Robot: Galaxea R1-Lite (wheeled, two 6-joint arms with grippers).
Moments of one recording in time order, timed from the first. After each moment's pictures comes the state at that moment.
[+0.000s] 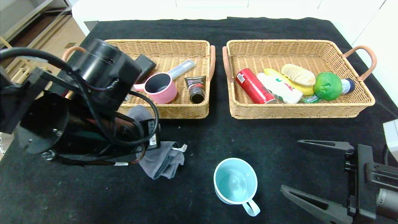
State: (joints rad) left arm -0.62 1.57 -1.39 0.62 0.34 -0.66; right arm 0.59 1.23 -0.49 -0.61 0.34 -0.21
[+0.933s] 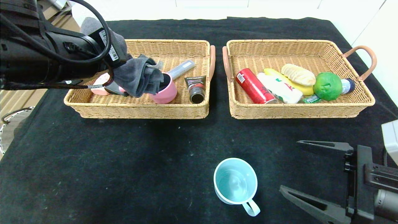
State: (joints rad) left arm -0.44 1.51 -1.49 0.16 0.33 -0.46; right arm 0.60 1.23 -0.48 -0.61 0.32 -0.21
